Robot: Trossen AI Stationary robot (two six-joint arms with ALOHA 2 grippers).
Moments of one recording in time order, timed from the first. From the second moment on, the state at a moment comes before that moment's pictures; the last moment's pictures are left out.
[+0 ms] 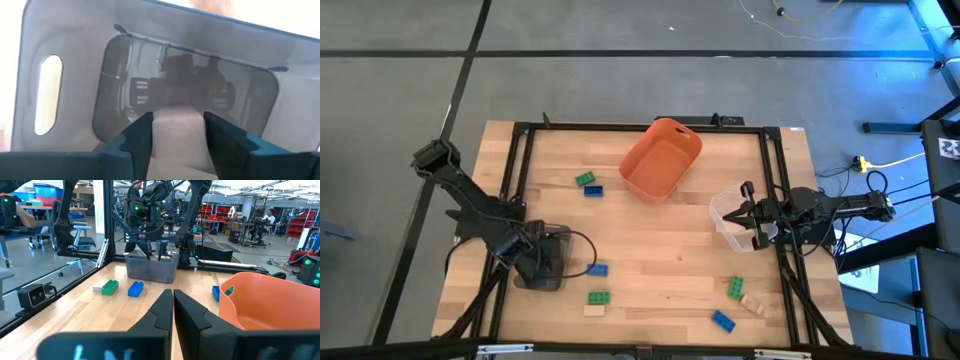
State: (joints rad) left arm -0.78 1.26 0.75 -0.90 -0.22 -0.96; right arm 0.13 0.00 0.01 0.03 -0.02 -0.06
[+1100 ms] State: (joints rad) left arm -0.07 0.96 0.53 0.27 -0.07 0.06; right arm 0.13 0.00 0.01 0.02 -0.02 -0.06
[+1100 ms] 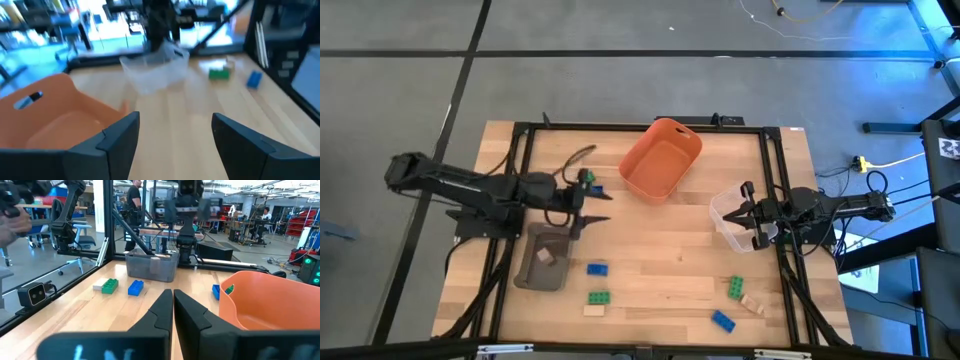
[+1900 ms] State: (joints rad) left arm 0.02 0.80 0.23 0.67 -0.02 0.00; right arm 0.13 0.01 0.01 0.58 -0.02 0.04
